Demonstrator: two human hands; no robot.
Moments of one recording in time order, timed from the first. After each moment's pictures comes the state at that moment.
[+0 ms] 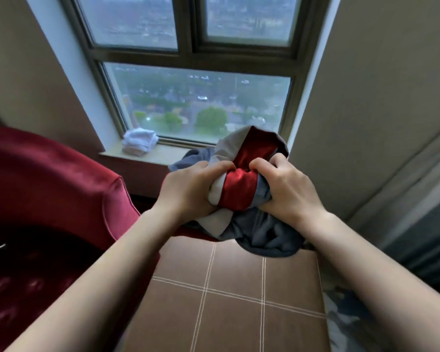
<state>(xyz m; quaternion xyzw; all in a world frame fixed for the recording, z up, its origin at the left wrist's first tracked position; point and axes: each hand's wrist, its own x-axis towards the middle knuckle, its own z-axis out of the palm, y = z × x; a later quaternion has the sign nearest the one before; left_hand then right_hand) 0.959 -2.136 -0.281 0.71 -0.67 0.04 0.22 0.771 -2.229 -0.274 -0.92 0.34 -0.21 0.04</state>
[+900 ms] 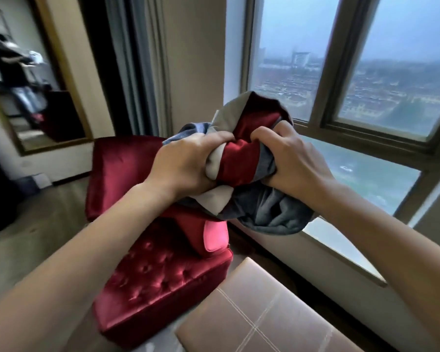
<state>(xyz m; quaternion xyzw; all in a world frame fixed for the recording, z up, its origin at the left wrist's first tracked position) 0.961 -1.918 -0.085 0.84 -0.44 0.21 0.23 0.859 -2.103 -0.076 -0.95 0.01 -0.31 0.02</state>
